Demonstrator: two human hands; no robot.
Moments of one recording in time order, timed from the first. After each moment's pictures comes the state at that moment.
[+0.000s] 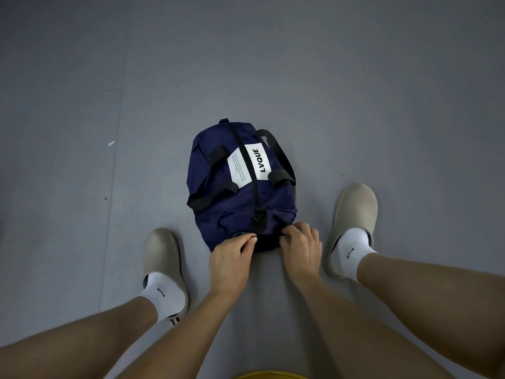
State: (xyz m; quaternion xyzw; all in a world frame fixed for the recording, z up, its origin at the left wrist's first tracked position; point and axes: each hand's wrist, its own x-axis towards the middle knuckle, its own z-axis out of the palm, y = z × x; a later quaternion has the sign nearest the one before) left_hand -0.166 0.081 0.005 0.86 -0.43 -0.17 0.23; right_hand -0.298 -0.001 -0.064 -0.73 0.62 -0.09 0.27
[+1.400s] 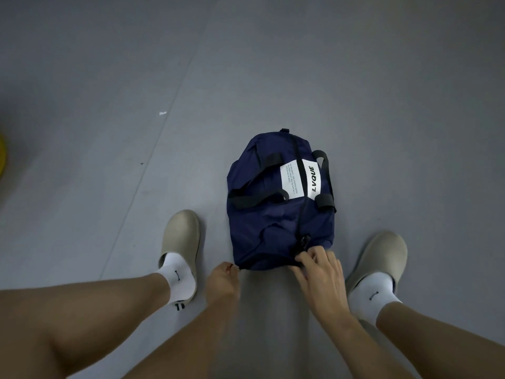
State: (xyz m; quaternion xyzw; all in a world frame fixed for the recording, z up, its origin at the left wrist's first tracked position) left_hand -0.112 0.160 -0.077 0.90 -0.04 -0.34 0.28; right_hand -0.285 0.013 -0.022 -0.91 0.37 -0.11 0.13
